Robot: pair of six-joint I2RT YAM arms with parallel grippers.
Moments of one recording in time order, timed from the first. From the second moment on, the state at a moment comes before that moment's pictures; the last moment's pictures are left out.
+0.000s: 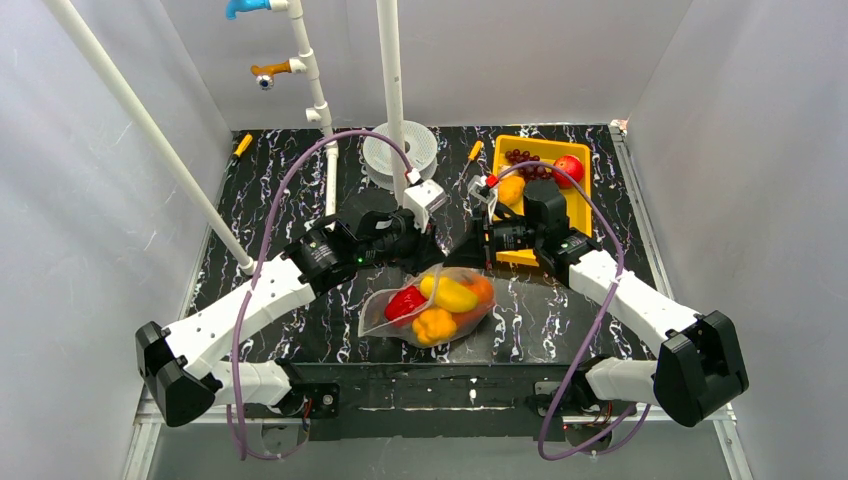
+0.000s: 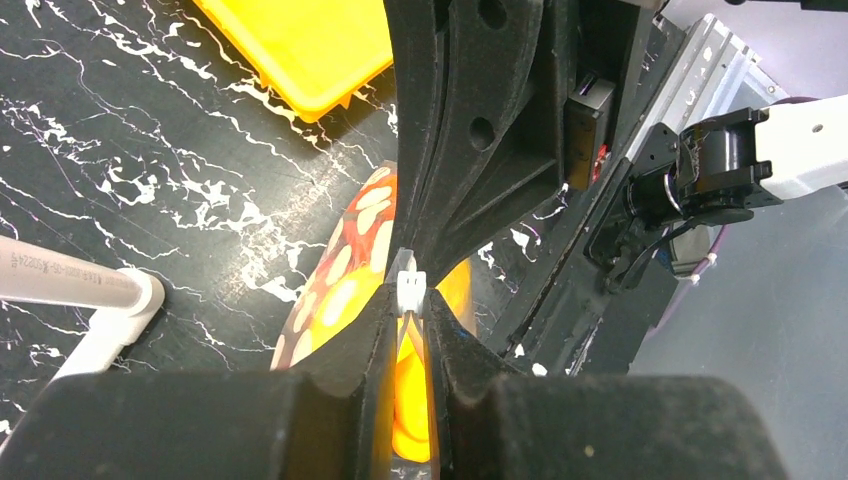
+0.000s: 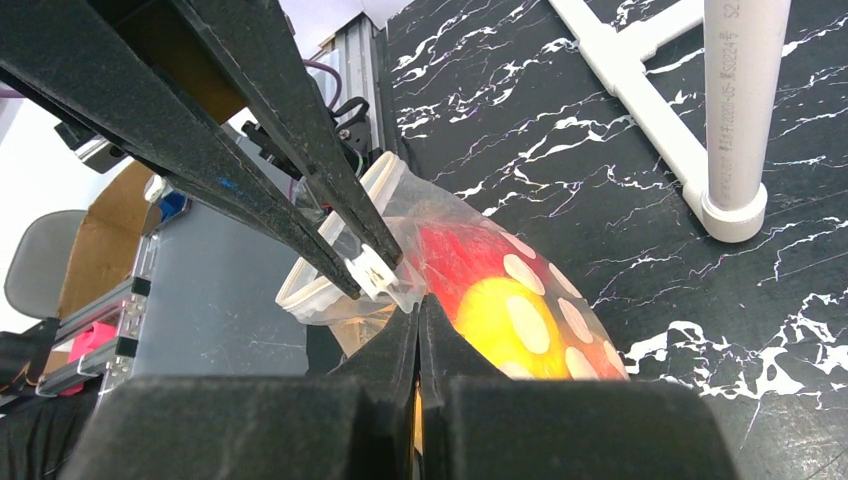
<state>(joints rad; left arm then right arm) -0.87 1.21 1.18 -0.48 0.22 -0.18 0.54 1.24 0.85 0.07 -1.02 0.28</state>
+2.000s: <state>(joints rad) -0.85 0.93 1.05 -0.64 0.10 -0.22 0.42 1.13 0.52 0.67 -0.78 0.78</state>
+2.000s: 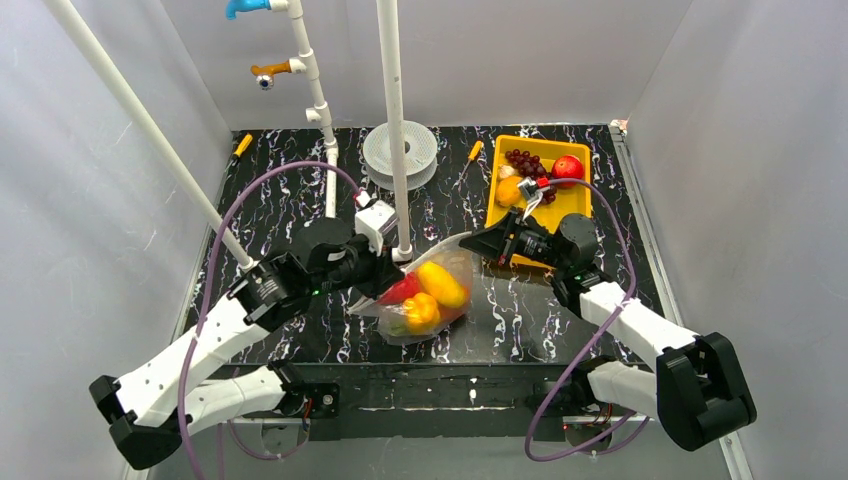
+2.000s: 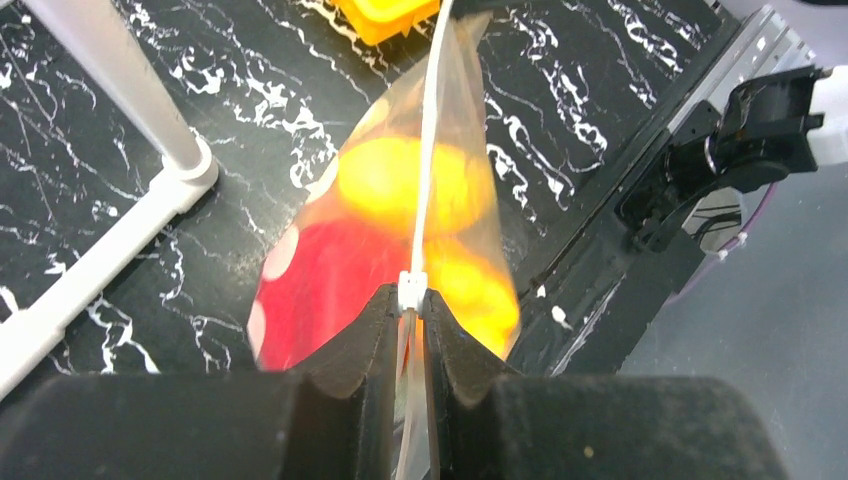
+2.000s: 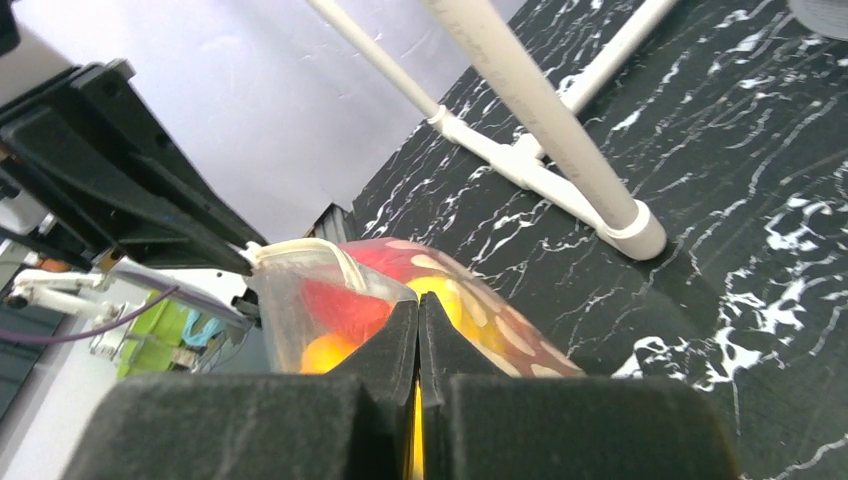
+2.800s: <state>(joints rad) -0.85 0.74 0.94 -0.87 0.06 -0.21 0.29 1.10 0.49 0.51 -0.73 0.72</state>
